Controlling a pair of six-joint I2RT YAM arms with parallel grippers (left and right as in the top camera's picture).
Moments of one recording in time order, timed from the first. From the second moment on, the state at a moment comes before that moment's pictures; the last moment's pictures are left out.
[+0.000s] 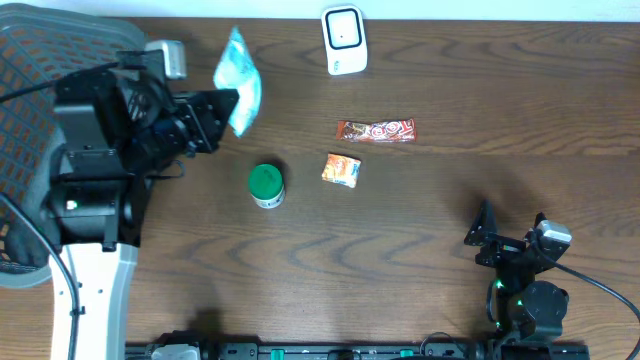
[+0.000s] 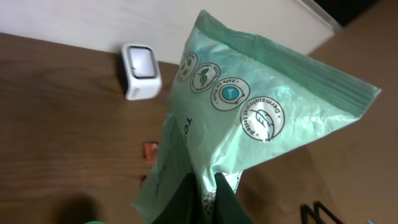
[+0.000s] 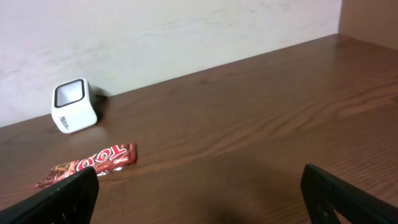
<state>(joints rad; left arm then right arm) 0.00 1.16 1.29 -0.60 0.68 -0.36 -0.04 0.01 0.05 -0.16 0.10 0.26</state>
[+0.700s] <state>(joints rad) -0.28 1.27 1.29 -0.61 0.68 -0.32 -0.04 0.01 0.05 -0.16 0.10 0.26</state>
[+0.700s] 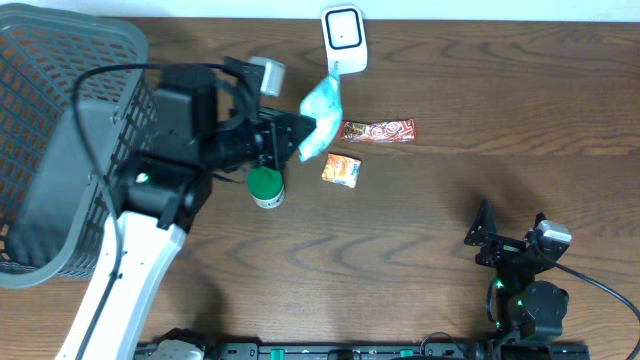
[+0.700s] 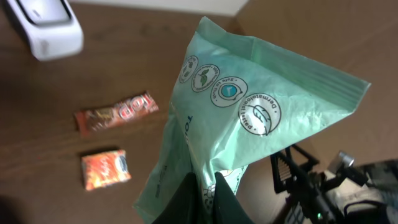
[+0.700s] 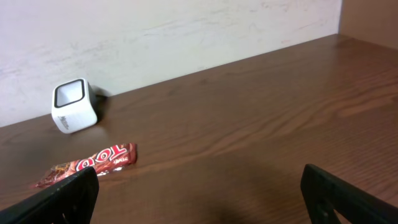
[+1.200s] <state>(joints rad) -0.34 1.41 1.29 -0.64 0.68 -0.27 -0.04 0.01 0.05 -0.16 0.10 0.26</state>
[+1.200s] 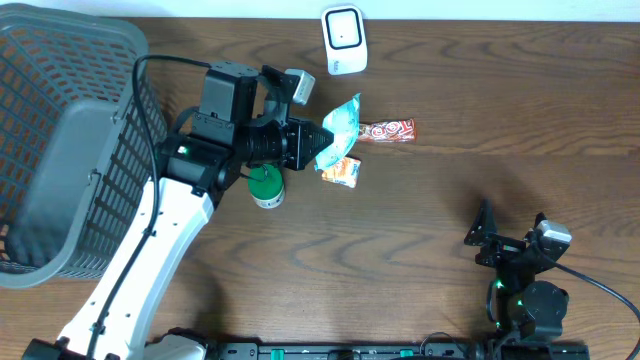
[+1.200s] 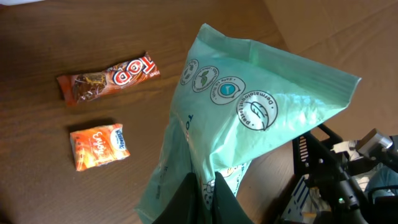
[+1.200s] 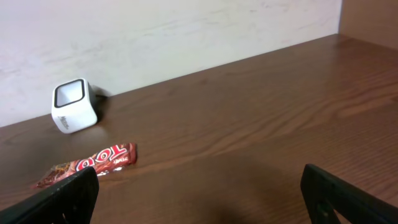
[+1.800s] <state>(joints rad) -0.34 1.53 1.28 -0.64 0.68 -0.22 -0.04 0.01 0.05 -0.16 0.10 0.26</state>
